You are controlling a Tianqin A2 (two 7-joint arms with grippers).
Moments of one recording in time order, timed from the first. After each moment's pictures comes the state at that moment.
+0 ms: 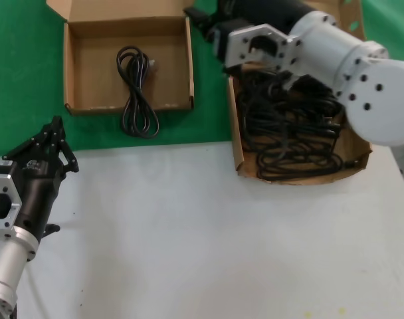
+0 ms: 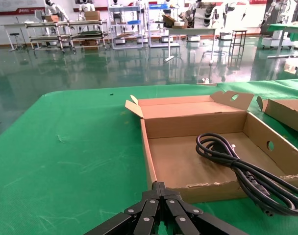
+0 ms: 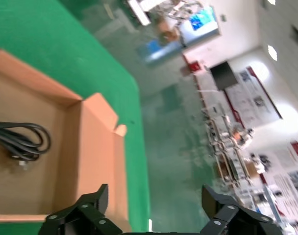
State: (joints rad) left arm -0.03 -0.30 1.61 -1.59 -1.79 0.02 -0.01; right arm 0.88 0.20 -1.96 1.39 0.92 -0.46 -0.30
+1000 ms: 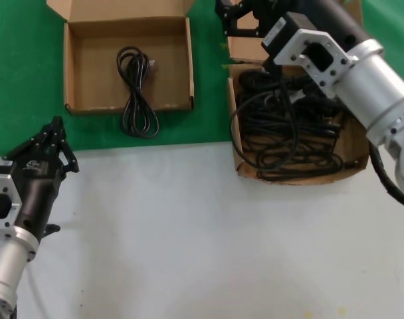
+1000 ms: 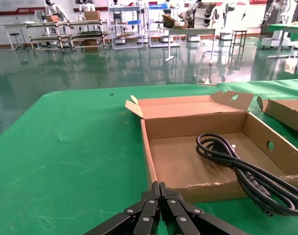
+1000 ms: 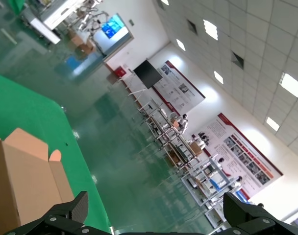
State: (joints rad) left arm -0.03 -0.30 1.61 -1.59 -1.79 0.02 -0.01; right arm 0.65 0.29 -1.89 1.58 1.42 -0.18 -0.47
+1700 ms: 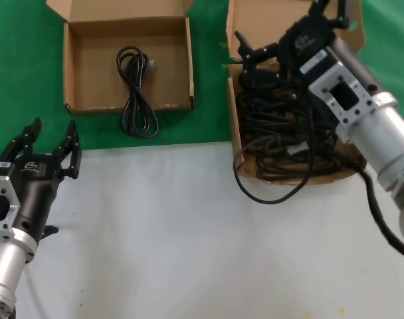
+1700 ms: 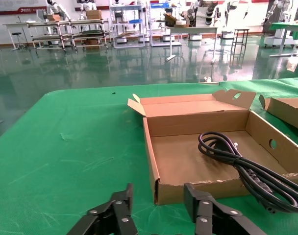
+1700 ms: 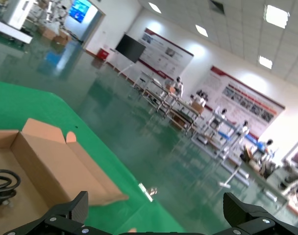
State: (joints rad) left arm -0.02 -0.30 1.61 -1.60 -1.79 0.02 -0.01; right arm 0.49 0.29 -1.82 1.59 1.51 -0.13 -0.36
